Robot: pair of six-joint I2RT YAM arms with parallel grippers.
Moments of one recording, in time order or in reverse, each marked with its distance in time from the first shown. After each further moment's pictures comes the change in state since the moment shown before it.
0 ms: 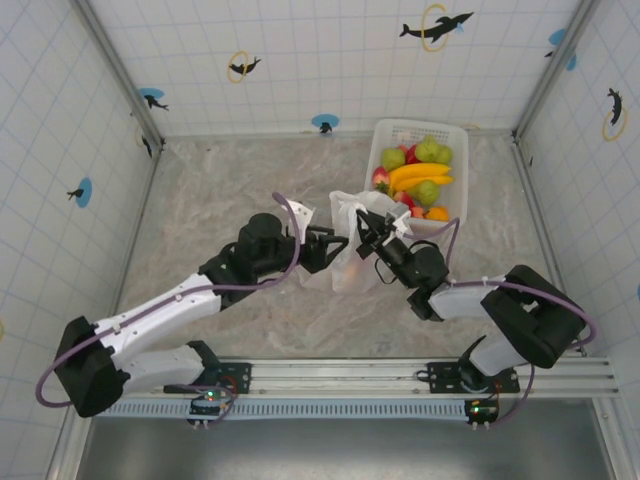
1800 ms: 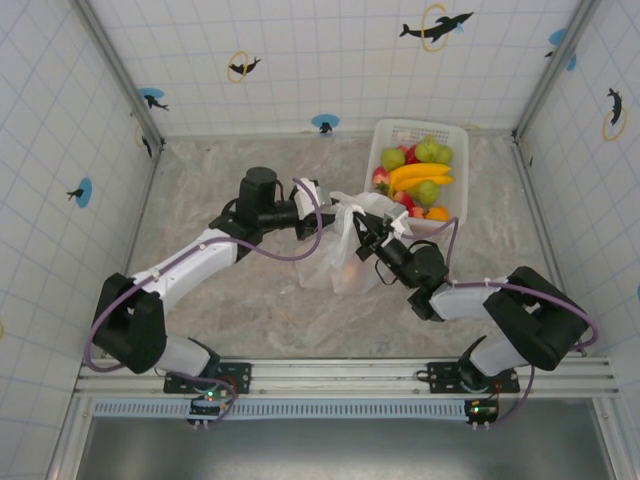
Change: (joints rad) left arm 0.275 0.337 0.208 0.043 0.471 0.865; right arm 0.001 -0.015 0.000 -0.037 -0.035 -0.010
